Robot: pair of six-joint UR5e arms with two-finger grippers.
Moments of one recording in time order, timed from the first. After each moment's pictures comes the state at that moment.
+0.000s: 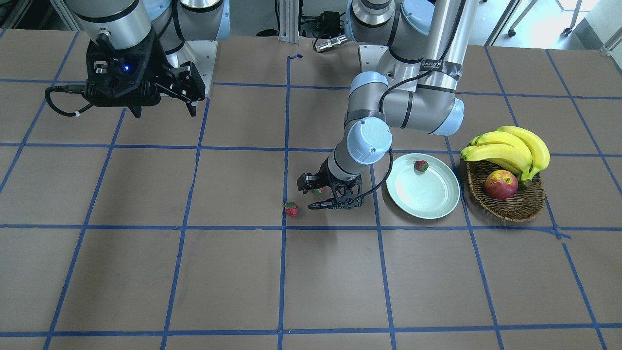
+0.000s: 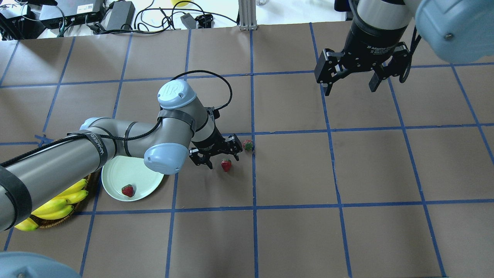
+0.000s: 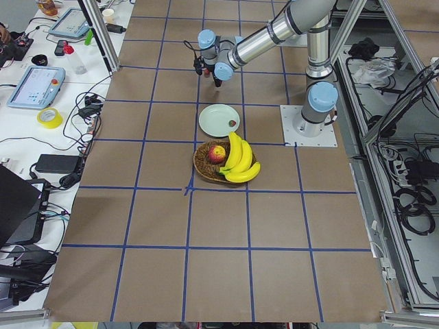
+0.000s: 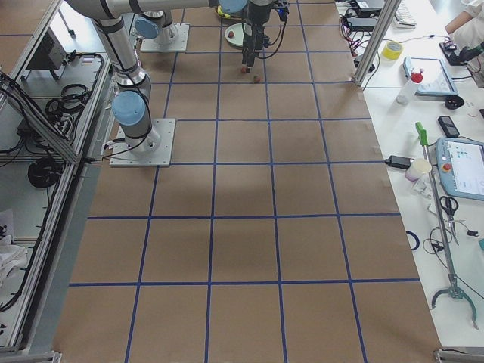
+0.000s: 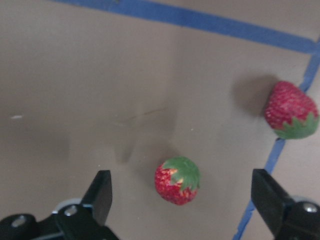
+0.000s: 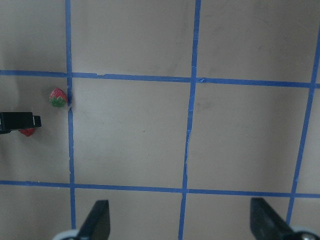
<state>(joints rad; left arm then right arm) -1.76 -1.95 -2.00 -0.90 1.32 -0.37 1.65 -1.55 1.51 -1.49 -1.56 0.02</state>
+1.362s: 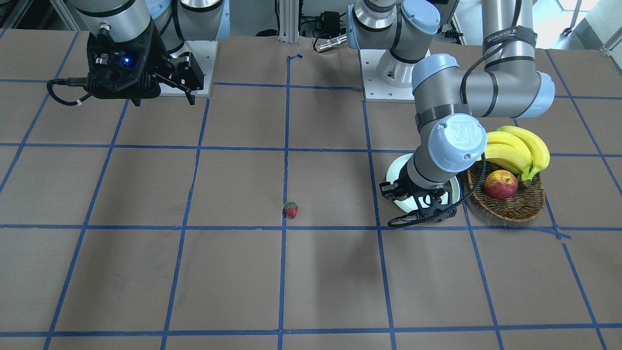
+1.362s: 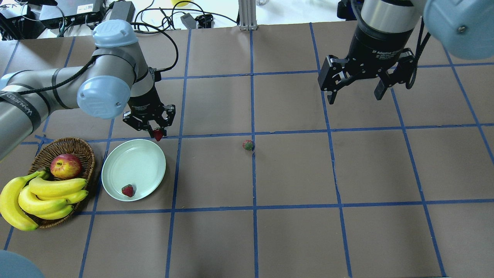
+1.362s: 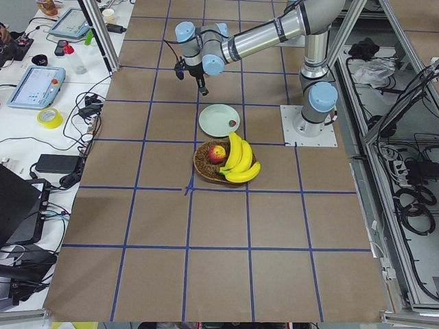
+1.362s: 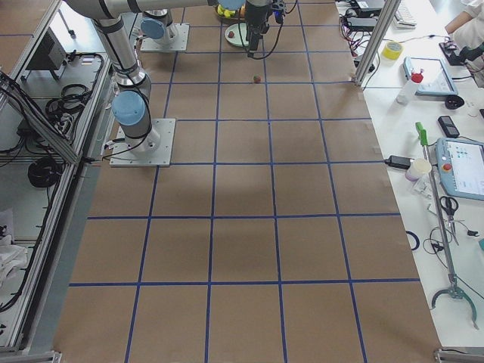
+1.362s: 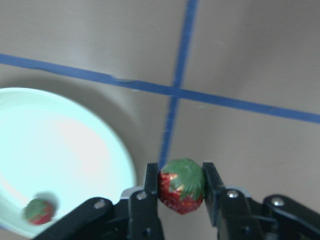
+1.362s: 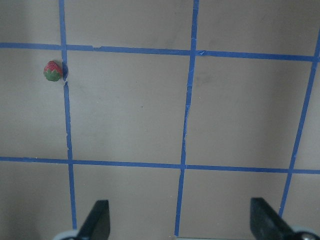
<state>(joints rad) -1.51 -1.85 -1.78 -1.32 1.64 -0.13 1.64 -1.57 1.49 -1.39 -1.57 0.02</state>
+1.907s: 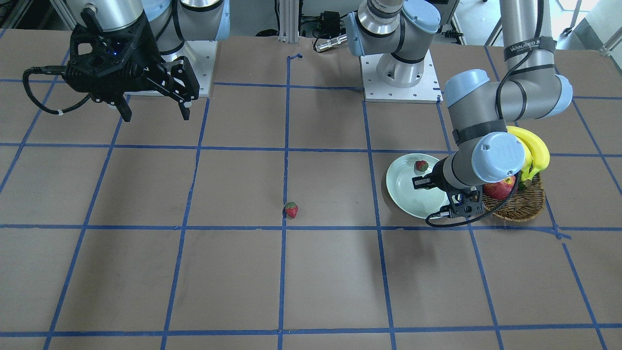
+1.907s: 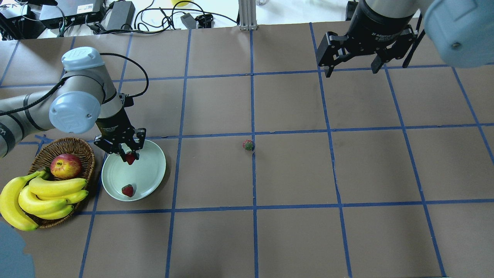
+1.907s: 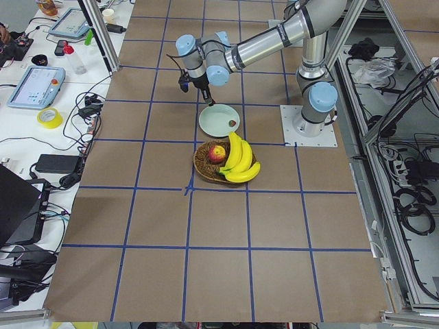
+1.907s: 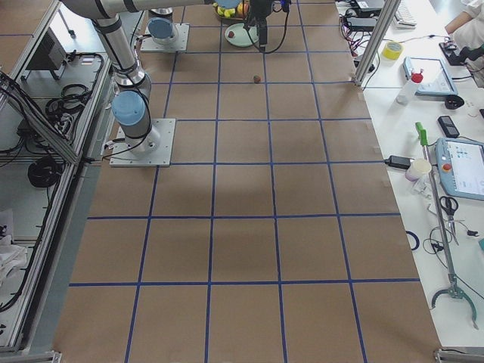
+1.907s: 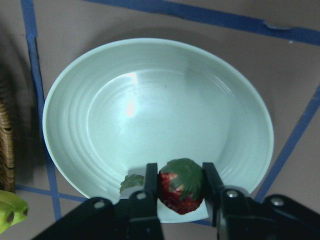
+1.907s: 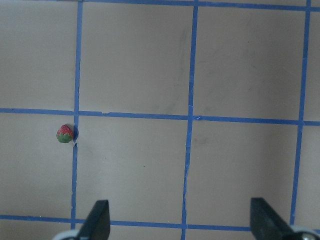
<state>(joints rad) -1.36 -1.86 -1.89 -1.31 1.67 -0.01 1.64 -1.57 1.51 -1.62 -1.56 0.02</state>
